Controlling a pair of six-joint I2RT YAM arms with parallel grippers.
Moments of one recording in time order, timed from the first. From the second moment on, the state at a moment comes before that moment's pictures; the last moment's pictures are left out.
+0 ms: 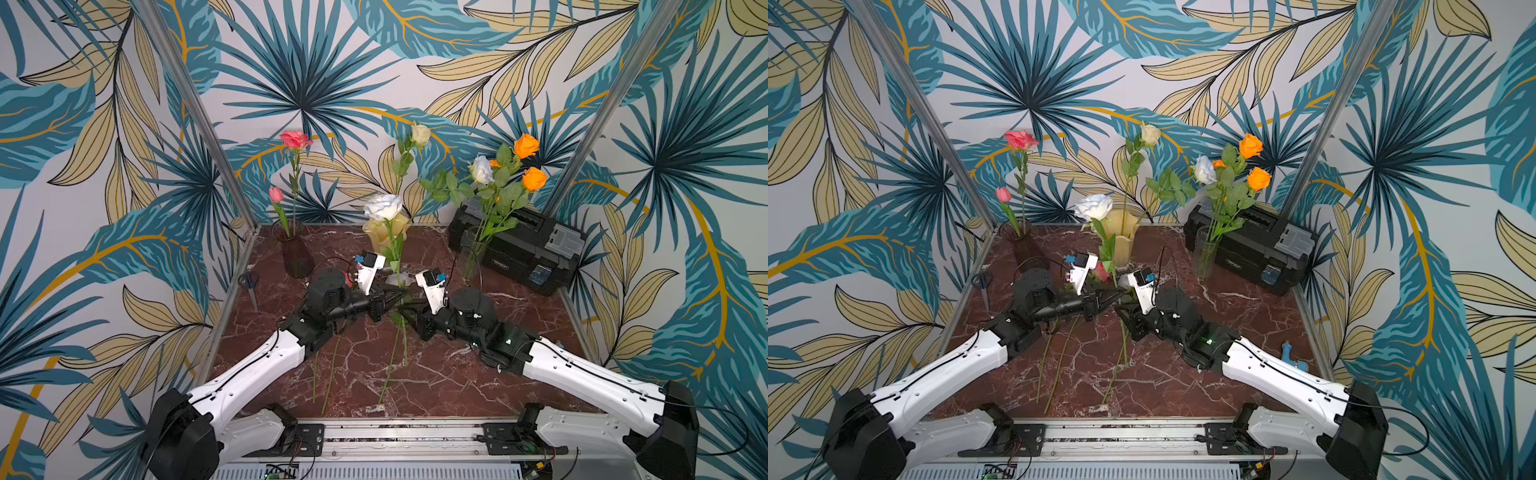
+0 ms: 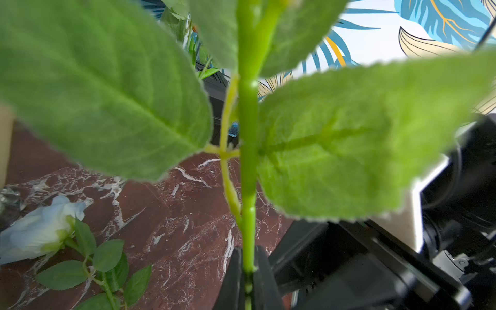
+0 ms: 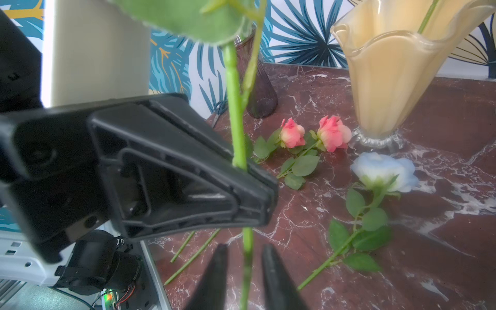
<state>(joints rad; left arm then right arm) -0.58 1.16 0.82 0.18 0.57 -0.47 0.88 1.12 0.87 -0.10 -0.02 0.38</state>
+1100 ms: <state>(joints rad) -0.40 1.65 1.66 0.08 0.26 0.11 0.88 0.90 0.72 -0.18 0.23 0.37</state>
